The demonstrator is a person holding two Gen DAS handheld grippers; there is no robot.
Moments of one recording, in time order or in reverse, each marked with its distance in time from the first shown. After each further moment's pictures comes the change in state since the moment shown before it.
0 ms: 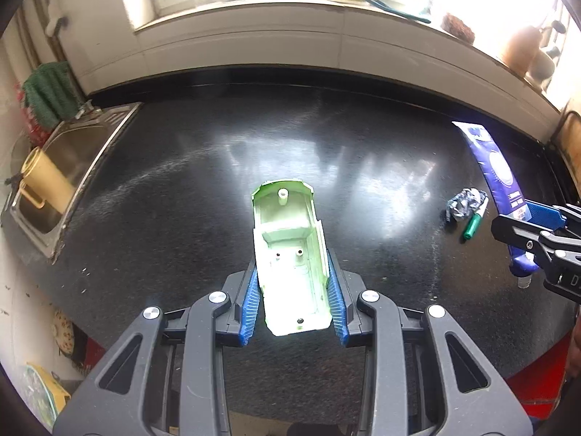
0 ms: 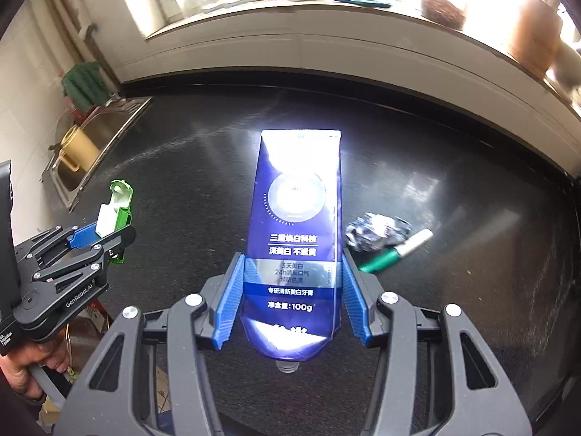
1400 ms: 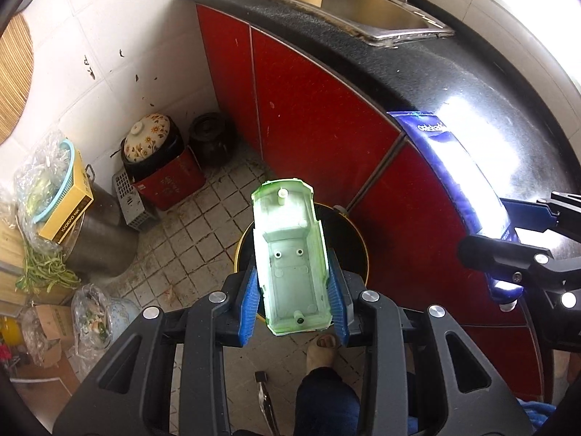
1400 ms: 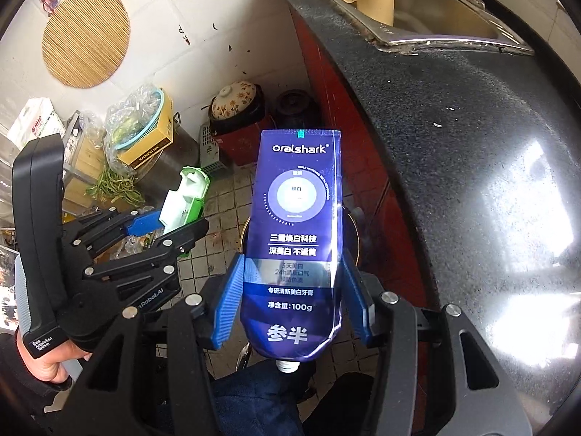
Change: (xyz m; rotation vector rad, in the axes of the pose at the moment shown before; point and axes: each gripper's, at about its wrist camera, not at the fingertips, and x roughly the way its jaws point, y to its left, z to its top) left arm -0.049 0.298 -0.264 -0.674 0.153 0.293; right arm 0.105 0.428 -0.104 -0.779 0.350 0.463
